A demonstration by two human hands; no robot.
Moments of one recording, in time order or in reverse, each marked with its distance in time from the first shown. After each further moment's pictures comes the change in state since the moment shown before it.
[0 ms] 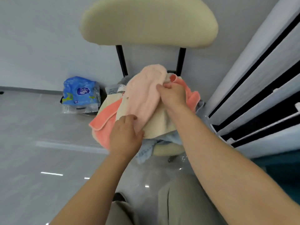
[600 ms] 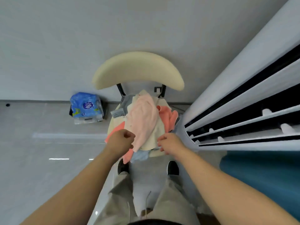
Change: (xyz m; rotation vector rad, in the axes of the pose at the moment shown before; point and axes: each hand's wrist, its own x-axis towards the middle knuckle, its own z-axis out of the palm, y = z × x) left_hand 0.050 0.138 -0.261 -0.383 -0.514 -0.485; right_hand -0.116 -0.169 -0.099 -0.337 -0.387 0.558
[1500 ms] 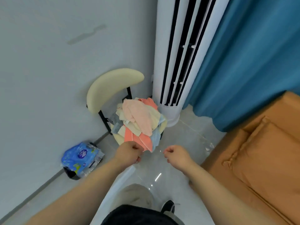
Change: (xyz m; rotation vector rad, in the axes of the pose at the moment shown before) left_hand -0.084 -0.142 -0.235 0.518 -0.575 0.531; right_hand -0.246 -0.028 0.357 0.447 0.643 0.130
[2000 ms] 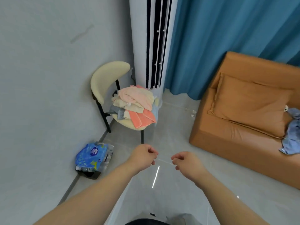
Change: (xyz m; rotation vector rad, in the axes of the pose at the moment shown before) left_hand -0.189 -0.209 -0.108 0.233 -0.373 0.236; right_hand -0.294 -0.007 0.284 0.232 0.306 0.194
